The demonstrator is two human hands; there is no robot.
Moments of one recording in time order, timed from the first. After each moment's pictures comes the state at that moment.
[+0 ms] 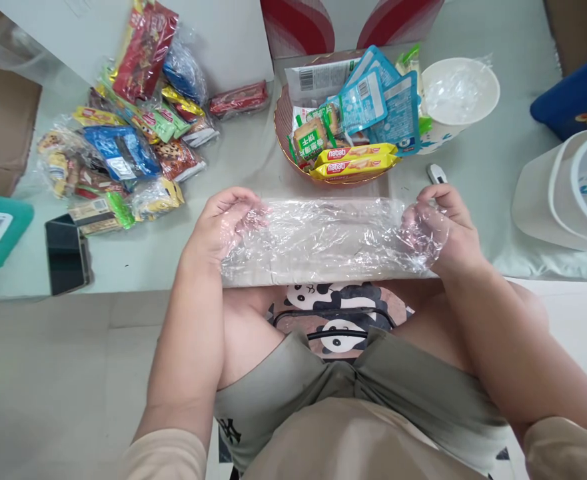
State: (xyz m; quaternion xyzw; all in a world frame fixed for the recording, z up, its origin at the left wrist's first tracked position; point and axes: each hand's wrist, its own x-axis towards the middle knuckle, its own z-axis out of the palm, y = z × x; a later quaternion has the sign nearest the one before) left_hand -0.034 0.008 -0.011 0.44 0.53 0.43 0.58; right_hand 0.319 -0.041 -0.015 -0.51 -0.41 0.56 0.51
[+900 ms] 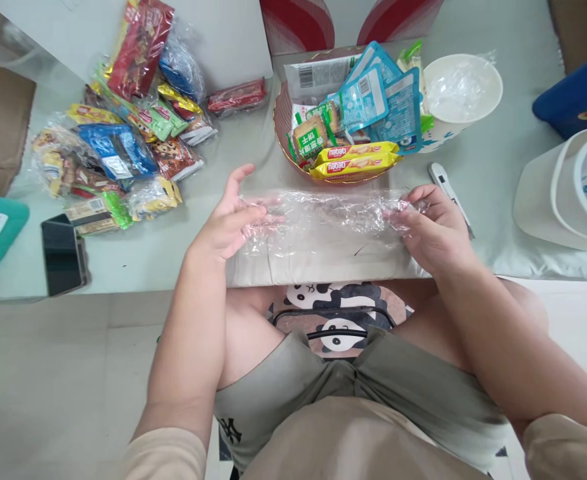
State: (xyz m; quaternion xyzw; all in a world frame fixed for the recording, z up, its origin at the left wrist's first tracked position) left_hand -0.029 0.012 -0.009 0.43 0.47 0.36 0.68; right_hand 0.310 -0.040 -0.028 -0.50 -0.39 0.55 0.55
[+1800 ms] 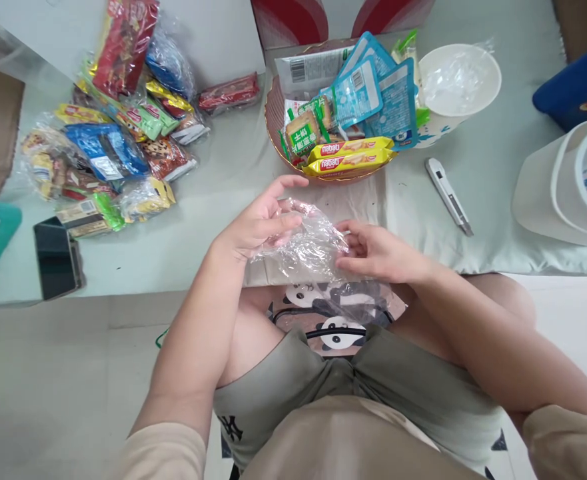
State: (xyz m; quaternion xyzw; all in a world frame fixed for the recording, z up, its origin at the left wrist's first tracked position) left_hand 0.018 0.014 -0.002 0.47 0.39 0.27 0.75; right_hand 0.272 -0.046 -0.016 -0.42 -0.56 0.67 0.24
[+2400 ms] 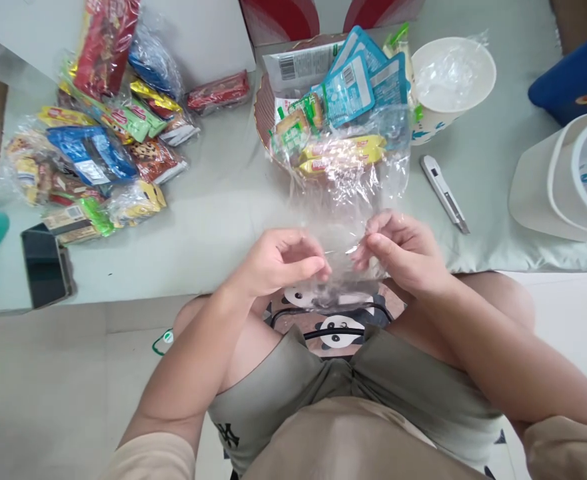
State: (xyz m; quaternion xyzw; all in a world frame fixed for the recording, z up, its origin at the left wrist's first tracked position) left_hand 0.048 -0.041 0.014 0.52 0.36 0.27 0.73; right_hand 0.278 -0.064 -0.004 -0.40 -0.46 0.64 0.46
